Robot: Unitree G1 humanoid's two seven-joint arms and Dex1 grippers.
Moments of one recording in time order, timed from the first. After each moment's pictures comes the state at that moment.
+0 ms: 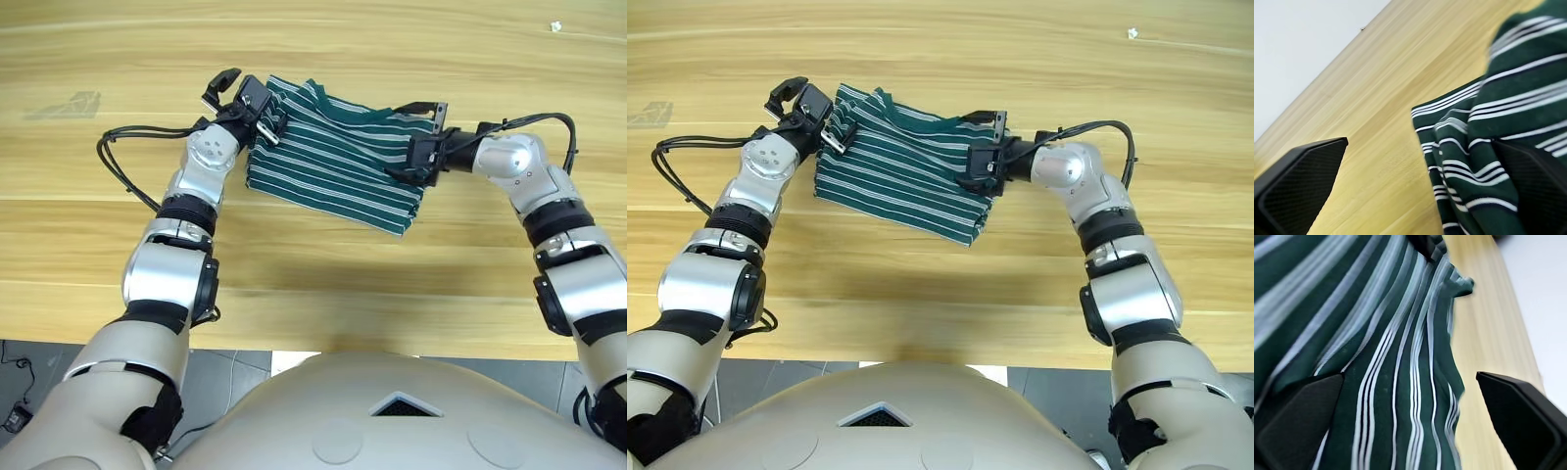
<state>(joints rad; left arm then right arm) -0.69 0.32 -0.17 1.14 0.23 -0.27 -0.23 -0.59 -0.47 0.44 0.82 -0.33 -0.67 0.74</state>
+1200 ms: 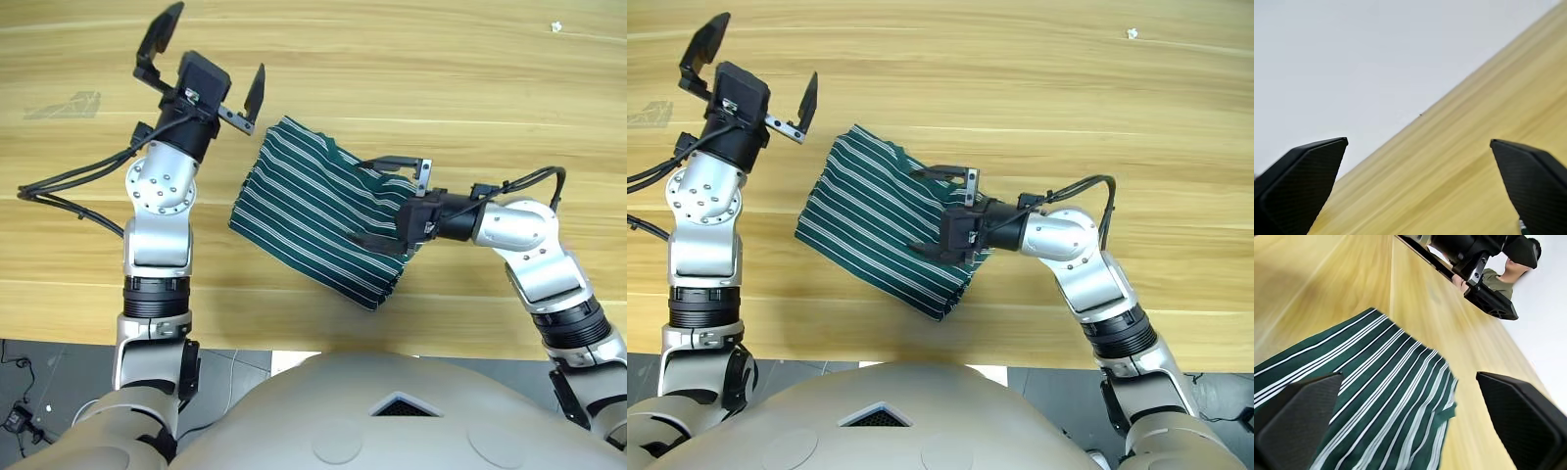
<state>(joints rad) -0.17 0.40 0.01 -0.09 0.17 -0.02 -0.26 -0.14 -0.56 0.40 -0.29 -0.03 -0.12 0.85</state>
